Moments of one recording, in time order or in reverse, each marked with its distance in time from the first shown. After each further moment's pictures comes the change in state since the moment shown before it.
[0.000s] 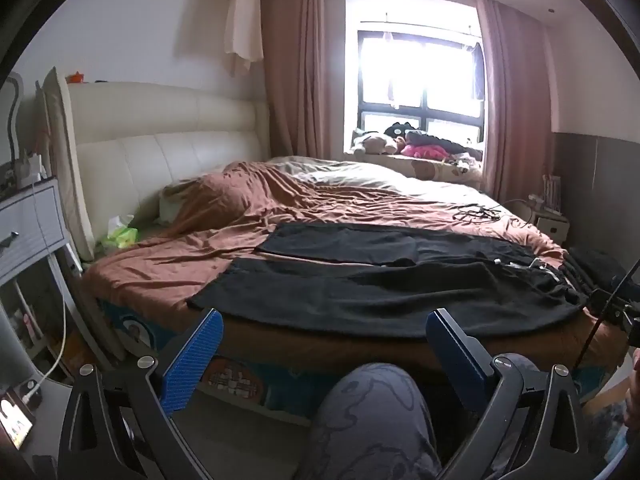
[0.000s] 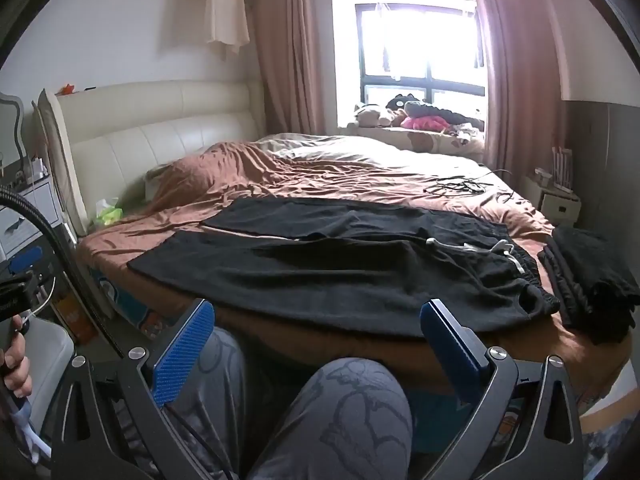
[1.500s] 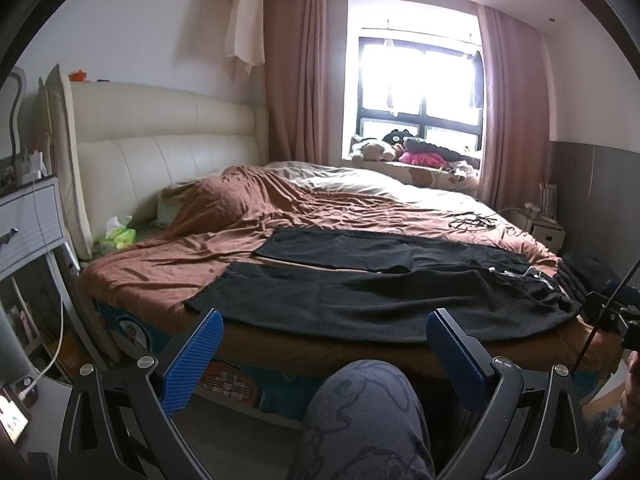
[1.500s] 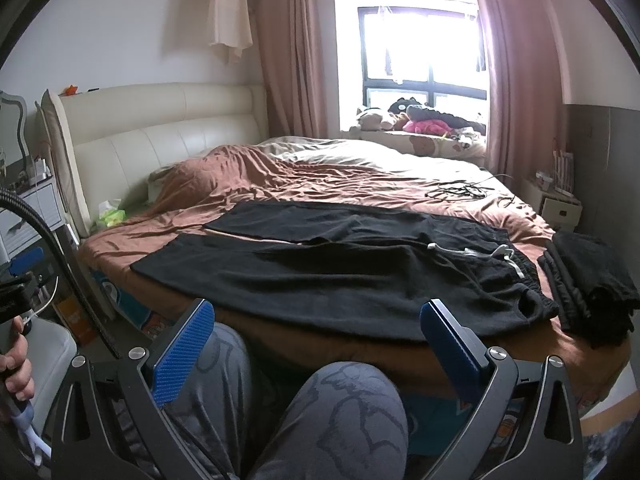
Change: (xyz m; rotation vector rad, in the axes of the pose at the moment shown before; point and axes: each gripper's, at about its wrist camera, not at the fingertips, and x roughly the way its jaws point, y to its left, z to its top) left arm -0.008 -0.001 0.001 -0.013 -0.022 -0.018; right arm -0.003 0.002 0.000 -0.002 -0.016 0.004
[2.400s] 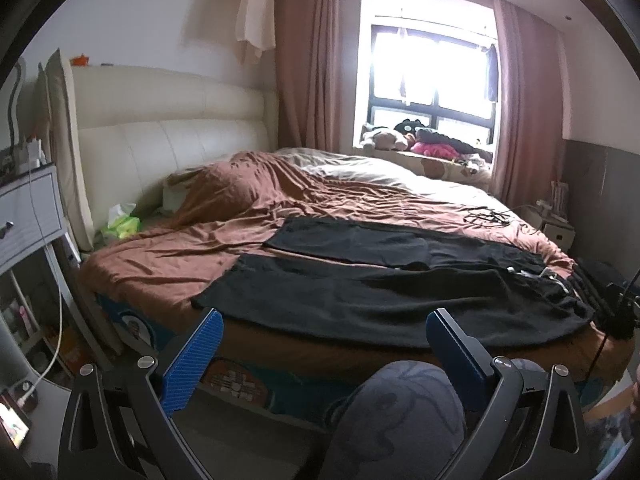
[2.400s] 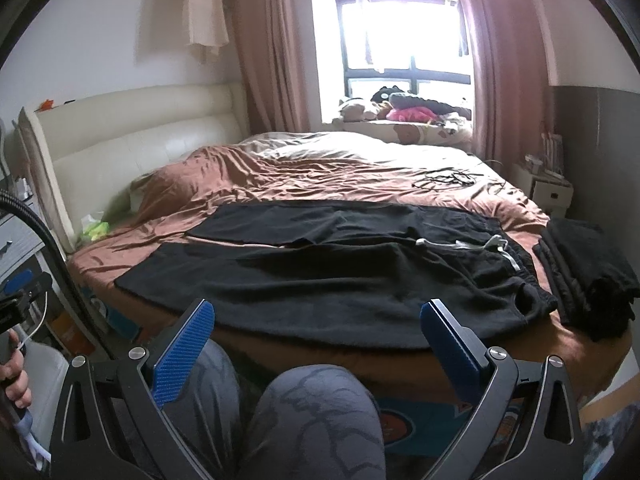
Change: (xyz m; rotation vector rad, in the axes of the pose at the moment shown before) left arm 0.039 0.034 0.012 -0.035 0.057 0.024; right arm 0.025 -0.009 0.014 0.061 0.030 -0.043
